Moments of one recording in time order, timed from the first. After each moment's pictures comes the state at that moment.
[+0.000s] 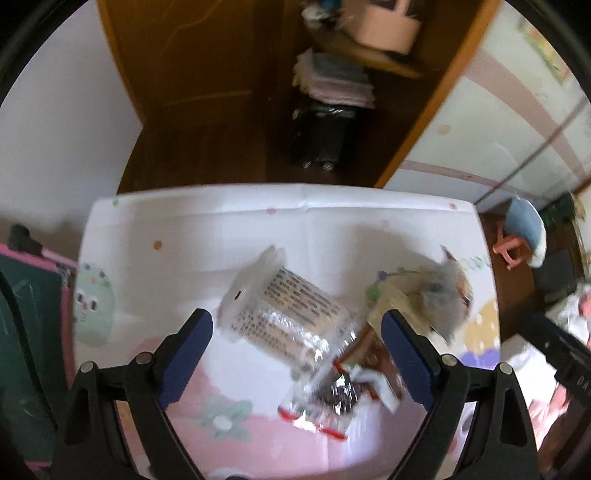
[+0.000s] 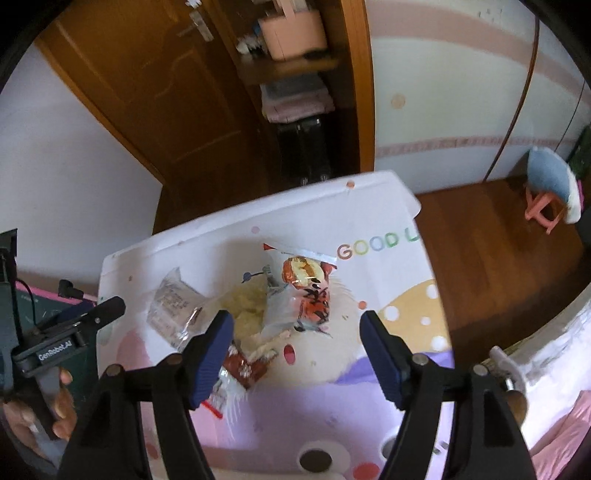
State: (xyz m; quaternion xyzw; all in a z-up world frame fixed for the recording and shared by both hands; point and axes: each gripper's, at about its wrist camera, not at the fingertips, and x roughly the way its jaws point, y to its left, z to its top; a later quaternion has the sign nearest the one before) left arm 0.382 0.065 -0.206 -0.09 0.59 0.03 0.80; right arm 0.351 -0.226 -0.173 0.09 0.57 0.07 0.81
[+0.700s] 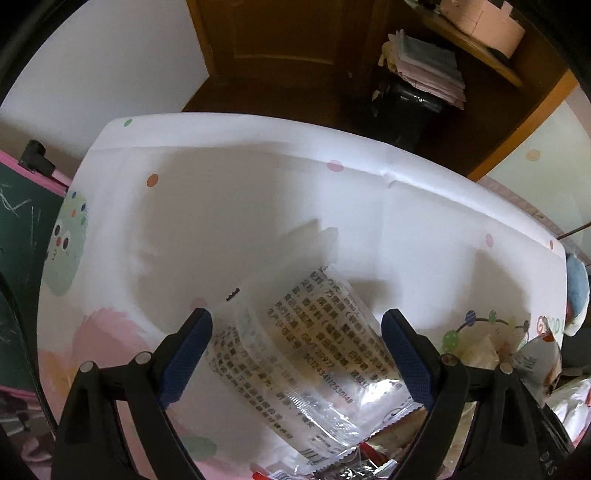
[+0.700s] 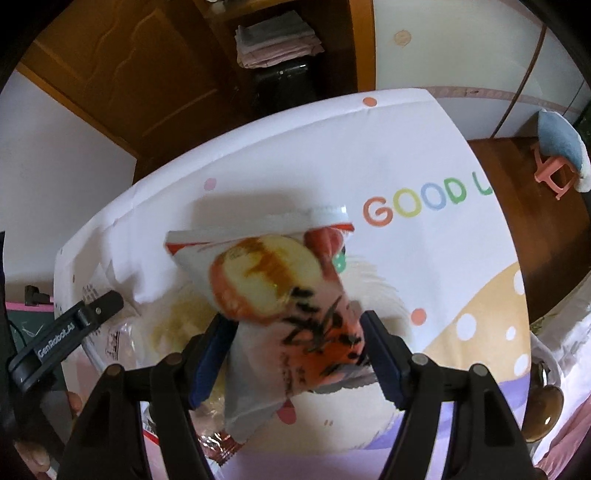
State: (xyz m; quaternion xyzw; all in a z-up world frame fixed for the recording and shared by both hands) left arm 0.406 0.062 -0.314 -0.13 0.61 0.17 0.76; right arm 0.388 -0.194 -0.290 0.10 0.63 0.05 0.77
